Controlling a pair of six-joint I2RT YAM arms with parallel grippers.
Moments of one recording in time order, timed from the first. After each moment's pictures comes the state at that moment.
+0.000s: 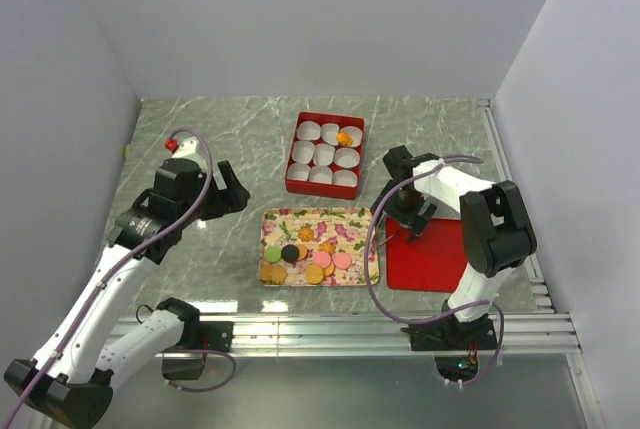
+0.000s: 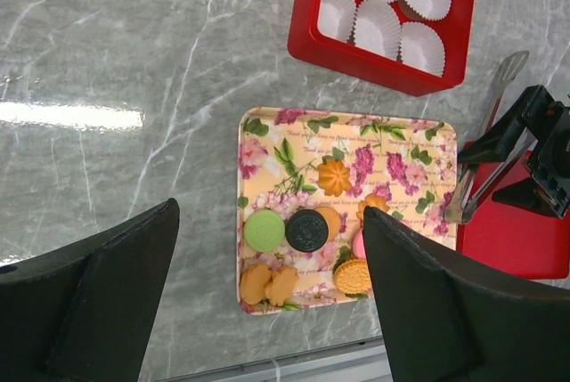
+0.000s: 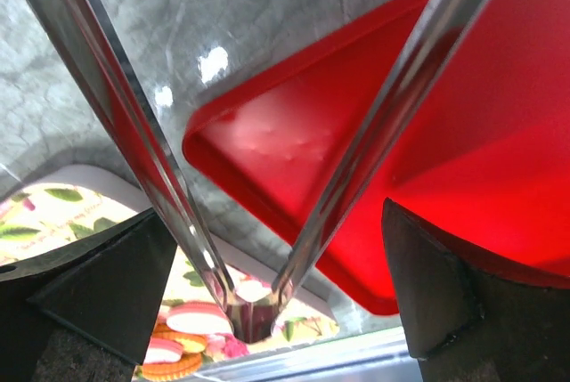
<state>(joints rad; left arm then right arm) -0.39 0.85 0.97 -0.73 -0.08 -0.57 0.33 1.74 1.10 -0.88 0.07 0.96</state>
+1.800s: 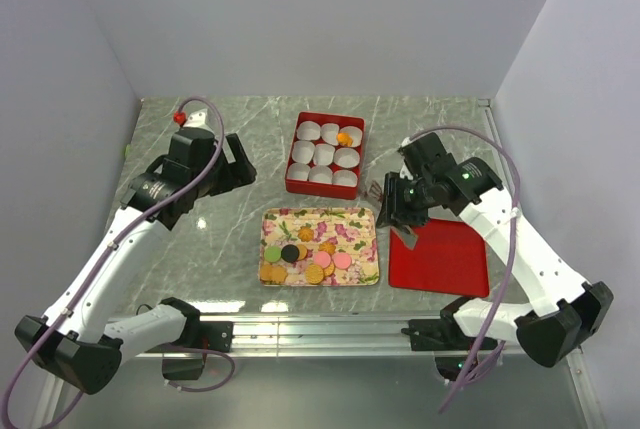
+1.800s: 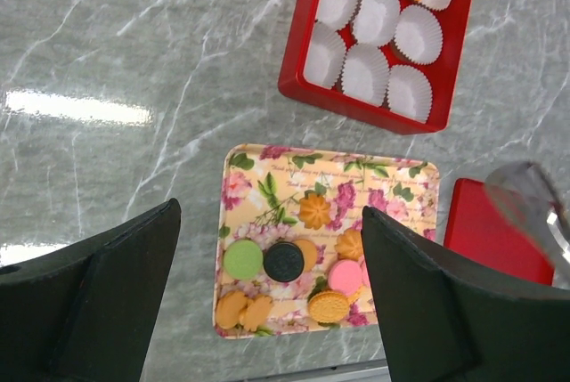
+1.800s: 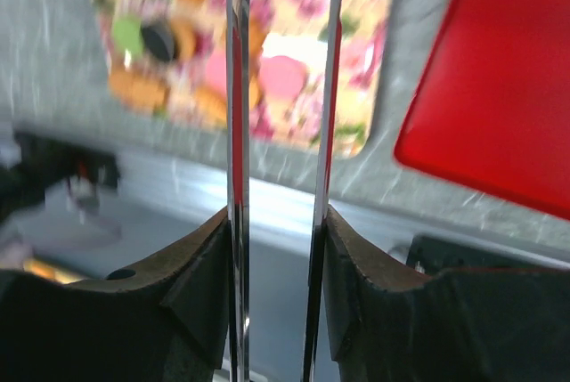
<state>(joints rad) -0.43 1.07 1.19 -0.78 -0.16 -0.62 0.50 1.21 1.28 -1.16 -0.14 0.59</state>
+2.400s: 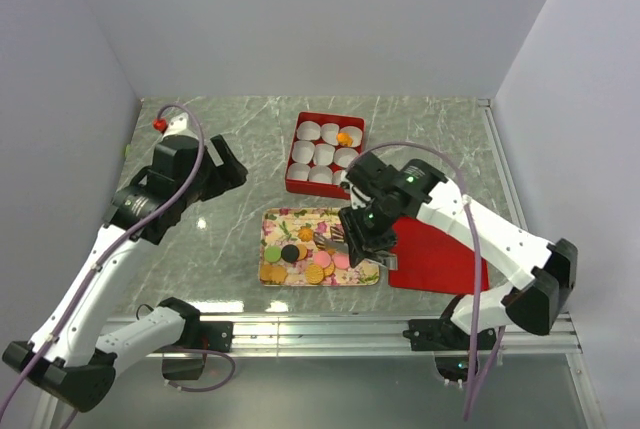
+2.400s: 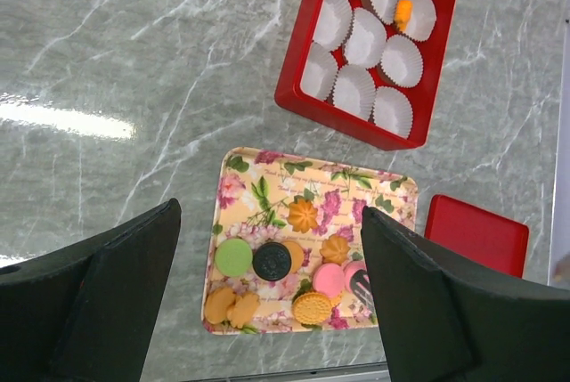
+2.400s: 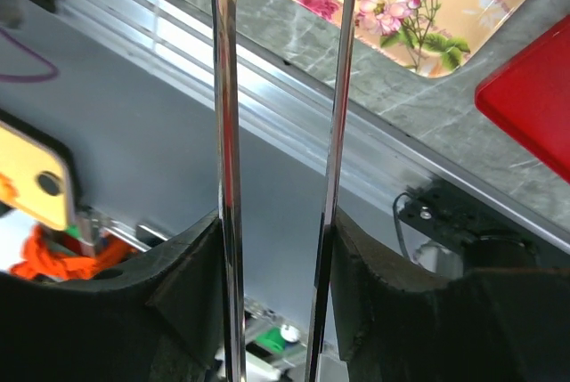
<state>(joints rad) -0.43 0.99 1.20 -0.80 -0.19 -0.68 0.81 1.36 1.35 -1.28 -0.29 0.47</state>
